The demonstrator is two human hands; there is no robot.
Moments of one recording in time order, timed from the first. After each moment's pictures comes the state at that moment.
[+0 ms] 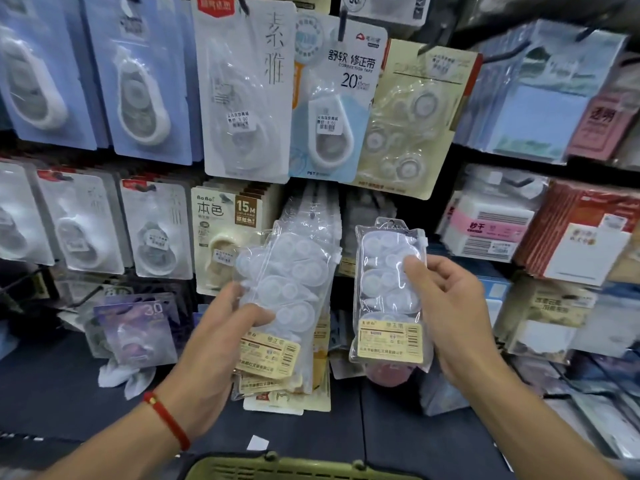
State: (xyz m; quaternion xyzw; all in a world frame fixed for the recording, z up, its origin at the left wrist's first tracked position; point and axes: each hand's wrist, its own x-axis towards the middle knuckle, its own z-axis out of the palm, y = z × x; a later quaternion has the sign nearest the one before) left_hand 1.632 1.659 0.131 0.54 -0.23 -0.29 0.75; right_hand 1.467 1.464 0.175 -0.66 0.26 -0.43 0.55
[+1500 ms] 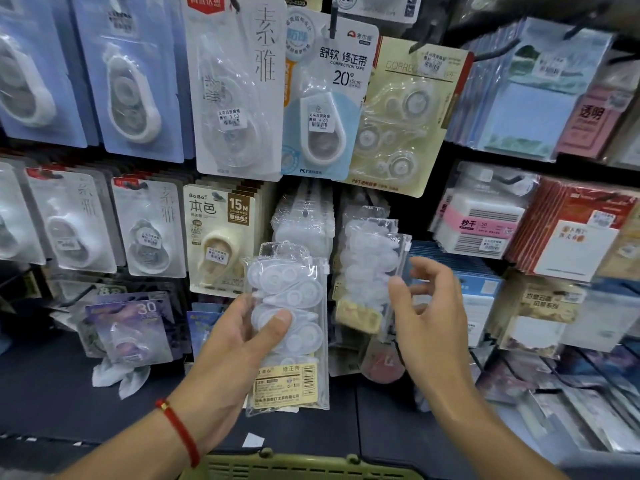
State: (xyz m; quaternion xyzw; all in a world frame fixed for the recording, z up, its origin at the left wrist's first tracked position) left_hand 1.614 1.648 0.116 0.52 -0.25 -0.33 0.75; right_hand 1.464 1.479 0.150 -0.74 0.32 -0.46 0.37
